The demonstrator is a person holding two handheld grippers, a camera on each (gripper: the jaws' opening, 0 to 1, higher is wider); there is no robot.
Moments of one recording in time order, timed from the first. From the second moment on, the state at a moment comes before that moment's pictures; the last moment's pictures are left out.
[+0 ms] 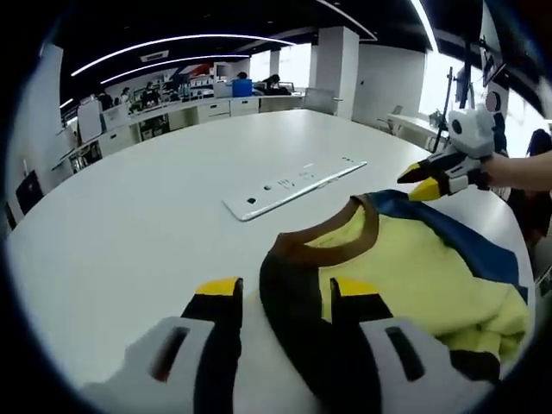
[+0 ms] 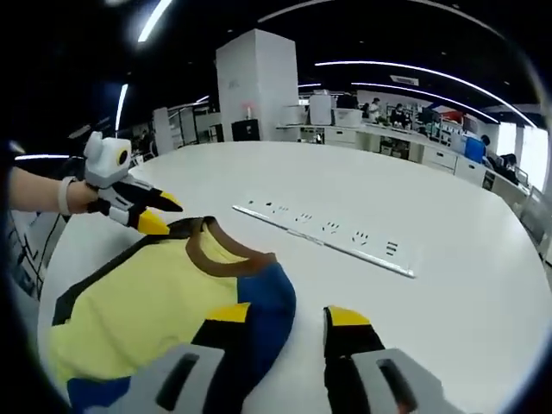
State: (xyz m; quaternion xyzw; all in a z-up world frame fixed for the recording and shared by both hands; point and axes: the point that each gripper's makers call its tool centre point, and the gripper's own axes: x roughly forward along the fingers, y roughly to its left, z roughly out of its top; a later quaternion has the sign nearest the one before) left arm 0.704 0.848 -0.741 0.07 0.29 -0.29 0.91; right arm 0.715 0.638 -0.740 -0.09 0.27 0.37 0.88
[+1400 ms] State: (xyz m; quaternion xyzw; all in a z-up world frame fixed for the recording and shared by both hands) left arm 0.552 0.849 -0.622 -0.02 0.20 -0.34 0.92; right arm 0.599 0.602 -0.673 -0.04 0.25 0.38 0.89
